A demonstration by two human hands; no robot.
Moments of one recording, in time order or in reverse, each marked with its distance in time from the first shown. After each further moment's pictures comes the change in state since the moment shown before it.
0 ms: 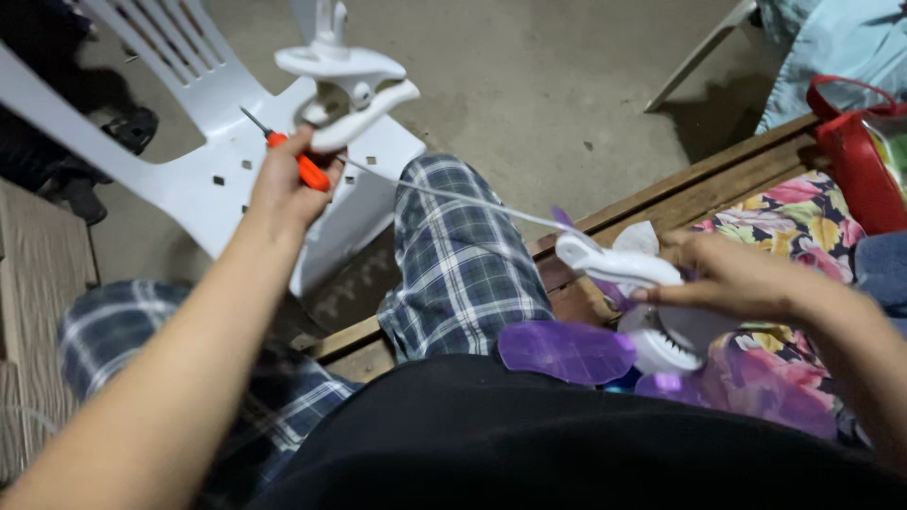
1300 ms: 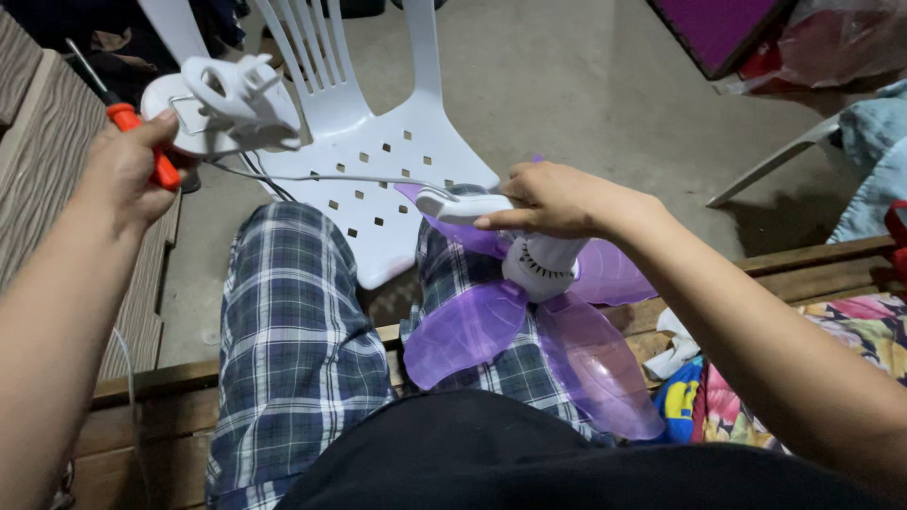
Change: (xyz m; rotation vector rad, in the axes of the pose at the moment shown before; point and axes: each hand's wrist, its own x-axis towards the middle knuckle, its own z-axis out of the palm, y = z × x) left_hand -0.163 0.237 -0.098 0.609 0.062 0.563; right_hand 0.076 -0.227 -0.048 -0.207 0.177 -0.590
